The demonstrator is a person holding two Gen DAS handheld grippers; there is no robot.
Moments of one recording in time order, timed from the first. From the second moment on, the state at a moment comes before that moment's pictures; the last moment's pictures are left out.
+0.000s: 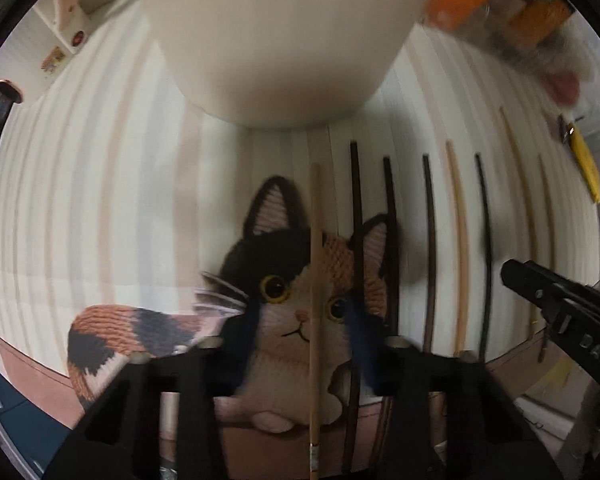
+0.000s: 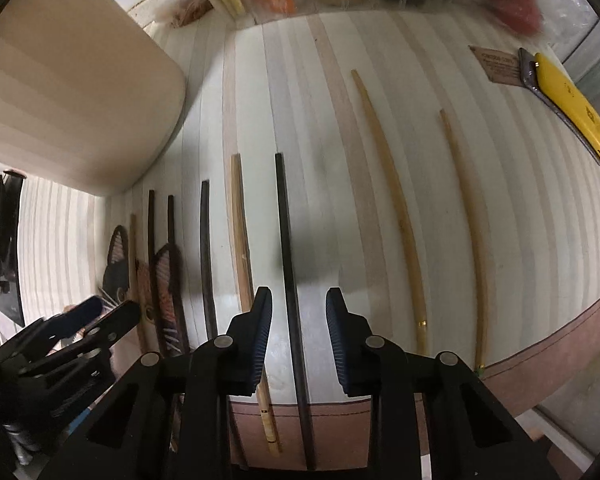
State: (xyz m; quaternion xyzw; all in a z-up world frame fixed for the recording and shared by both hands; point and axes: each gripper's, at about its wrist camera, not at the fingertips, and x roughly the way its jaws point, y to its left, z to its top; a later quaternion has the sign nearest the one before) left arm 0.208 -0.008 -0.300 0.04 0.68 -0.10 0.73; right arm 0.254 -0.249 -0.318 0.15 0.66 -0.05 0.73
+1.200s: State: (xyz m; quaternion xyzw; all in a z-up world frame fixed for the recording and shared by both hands) left arm 0.207 0.046 -0.291 0.06 0.68 -0.05 0.73; right arm 0.277 -0.229 -0.348 0.06 0.73 -0.03 0.68
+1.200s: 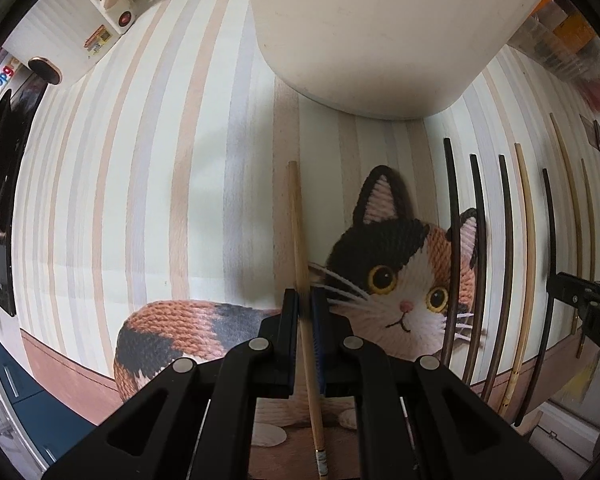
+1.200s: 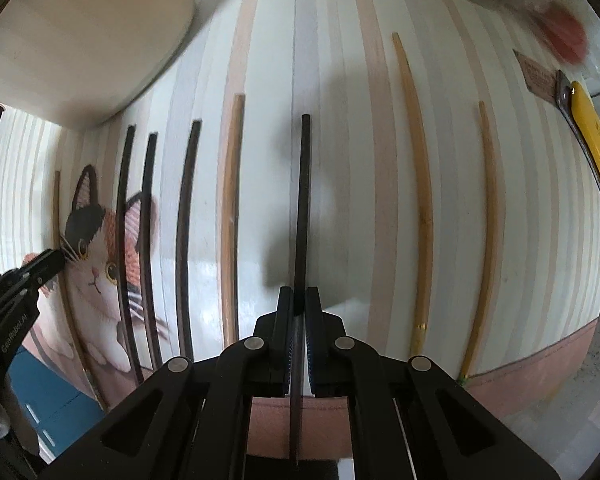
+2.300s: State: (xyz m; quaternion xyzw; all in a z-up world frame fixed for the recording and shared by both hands) left arm 0.209 0.052 -0.241 0.08 0.62 -0.03 0.78; right arm 0.258 -0.232 -0.300 0.07 0.67 -0.06 0.74
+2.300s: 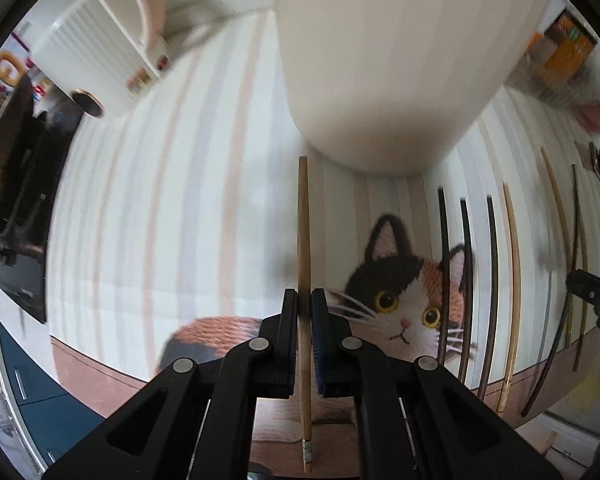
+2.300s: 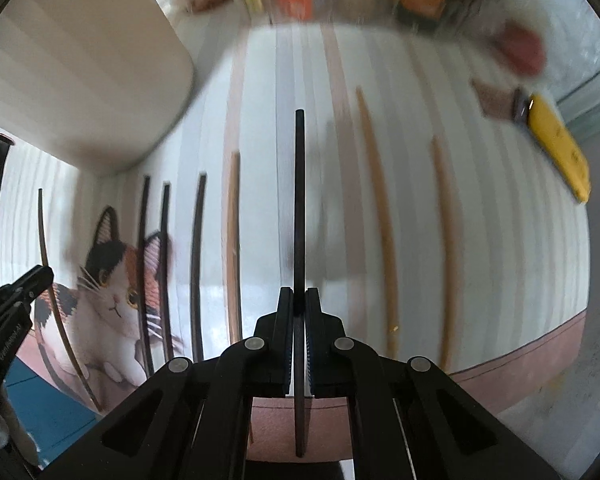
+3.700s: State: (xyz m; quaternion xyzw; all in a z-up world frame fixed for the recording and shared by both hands) left arm 0.232 0.083 0.020 -0.07 0.39 -0.05 0.92; right arm 0.321 -0.197 -0.043 0.11 0.49 0.09 0.86
